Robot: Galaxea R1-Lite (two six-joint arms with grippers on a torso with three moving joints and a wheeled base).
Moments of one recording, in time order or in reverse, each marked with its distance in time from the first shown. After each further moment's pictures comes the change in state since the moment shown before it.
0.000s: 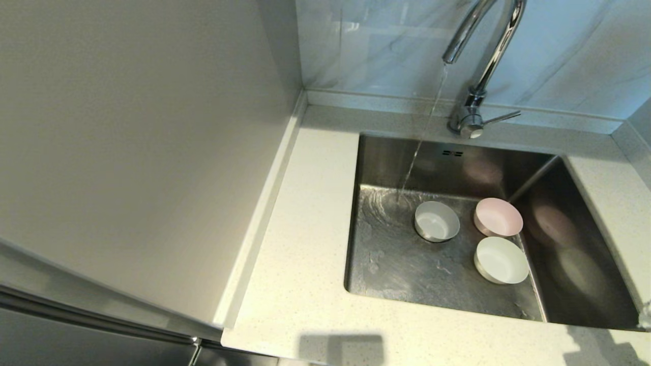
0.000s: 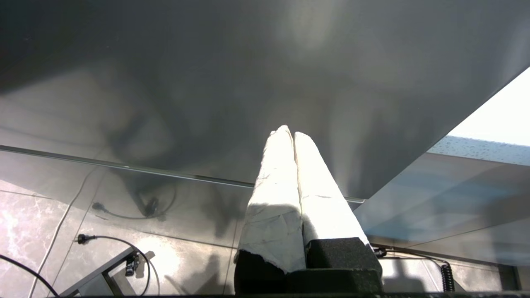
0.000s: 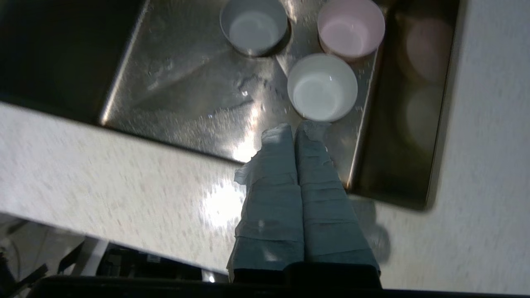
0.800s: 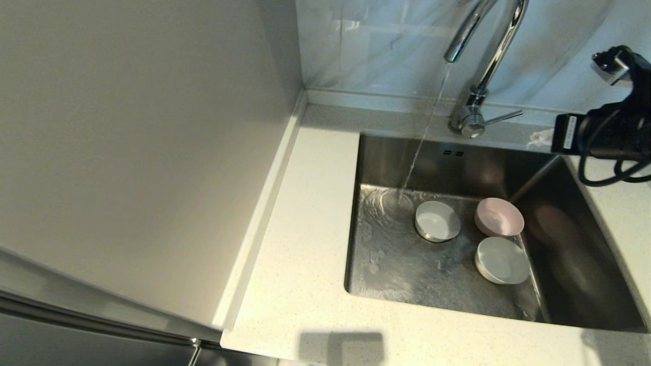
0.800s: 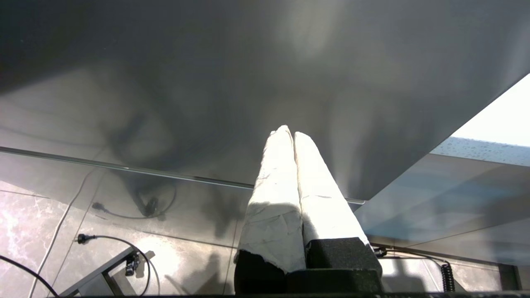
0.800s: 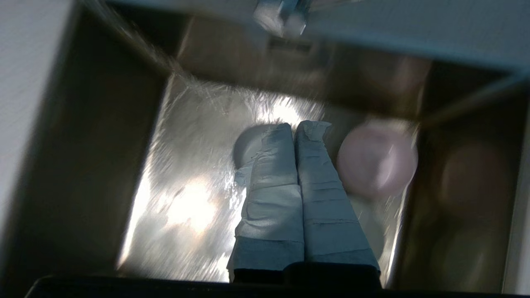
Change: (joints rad) left arm 0.000 0.000 0.000 0.000 0.000 0.001; right arm 0.019 0.878 -1.007 0.174 0.037 0.099
